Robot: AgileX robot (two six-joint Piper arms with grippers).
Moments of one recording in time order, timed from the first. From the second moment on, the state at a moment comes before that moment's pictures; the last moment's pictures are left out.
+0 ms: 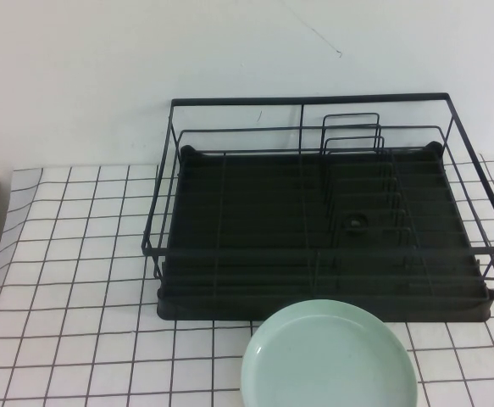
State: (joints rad) right arm -0.04 -0.01 0.02 0.01 0.41 -0.16; left arm -0.18 0.24 -0.30 -0.38 0.19 0.38
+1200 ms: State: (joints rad) right arm -0.04 -0.01 0.02 0.01 0.41 -0.16; left arm -0.02 -0.01 0.02 -0.09 0.34 -0.02
